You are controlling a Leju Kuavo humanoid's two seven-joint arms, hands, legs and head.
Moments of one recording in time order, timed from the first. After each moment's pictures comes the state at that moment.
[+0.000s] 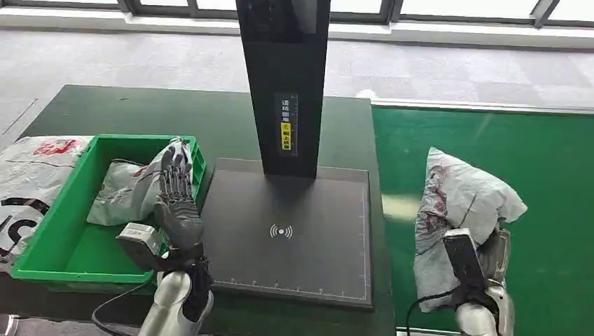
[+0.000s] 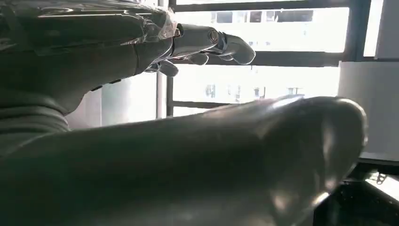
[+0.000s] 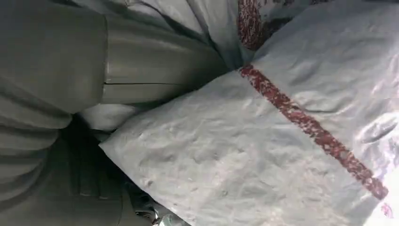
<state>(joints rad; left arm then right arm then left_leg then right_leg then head) -0.14 -0.22 -0.01 -1.33 0.12 0.25 -0.70 0.02 -0.04 -0.15 -1.45 0.64 -0.57 -0.47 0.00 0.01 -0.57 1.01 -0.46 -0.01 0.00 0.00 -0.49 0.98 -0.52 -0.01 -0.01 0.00</state>
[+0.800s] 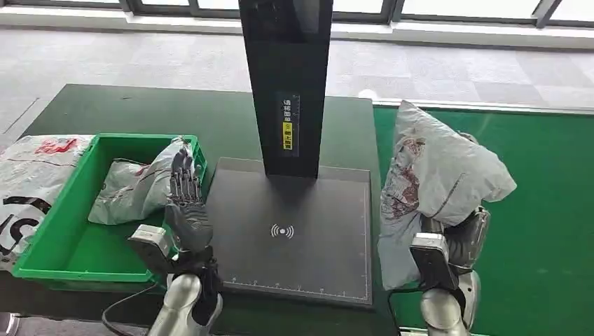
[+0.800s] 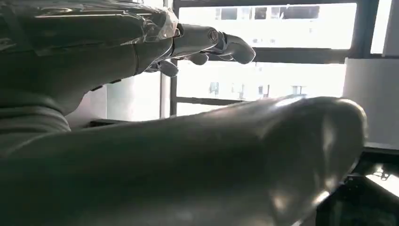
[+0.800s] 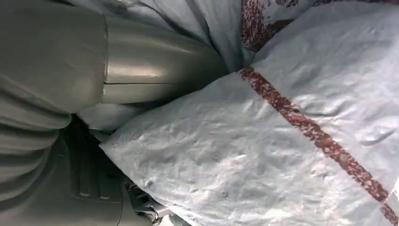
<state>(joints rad) -0.13 -0.26 -0.04 -1.31 0.09 0.26 -0.70 -0.04 0.07 0.06 -1.57 0.65 -0.69 -0.58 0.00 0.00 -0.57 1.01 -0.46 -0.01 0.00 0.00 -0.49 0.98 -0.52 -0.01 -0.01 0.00</state>
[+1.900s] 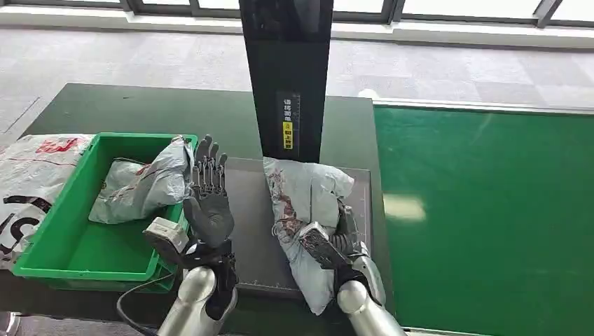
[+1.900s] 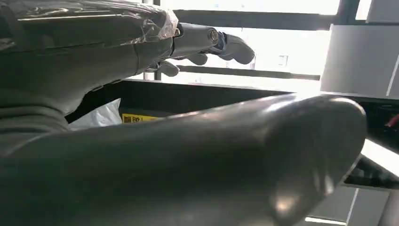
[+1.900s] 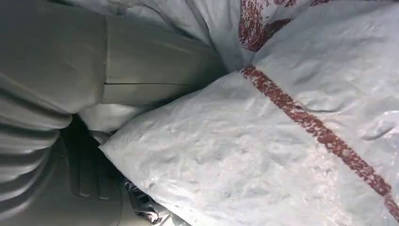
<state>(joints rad) -0.18 -0.29 -0.12 -1.30 0.12 0.21 -0.70 -0.25 0.23 0.34 -0.97 0.69 -0.57 -0.49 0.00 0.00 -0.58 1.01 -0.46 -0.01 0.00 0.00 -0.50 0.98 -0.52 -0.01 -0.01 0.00</state>
